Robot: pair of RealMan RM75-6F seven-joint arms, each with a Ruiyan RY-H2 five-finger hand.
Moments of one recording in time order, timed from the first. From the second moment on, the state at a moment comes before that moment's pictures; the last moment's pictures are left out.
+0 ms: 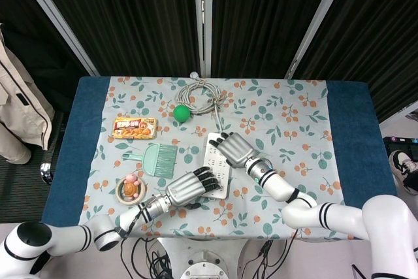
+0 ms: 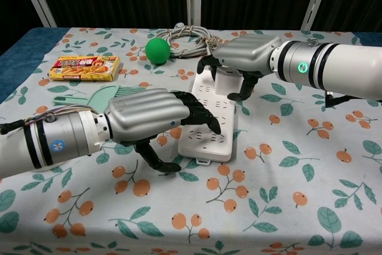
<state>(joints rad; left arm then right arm) -0.83 -1.79 0.03 -1.18 1.73 0.96 -0.03 0.97 -1.63 0.13 -1.28 -1.14 0.72 -0.43</state>
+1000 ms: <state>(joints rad) -0.86 -1.81 0.05 -1.14 1.69 0.95 -0.11 0.93 -1.66 0.11 -1.19 -1.33 0.81 -0.22</state>
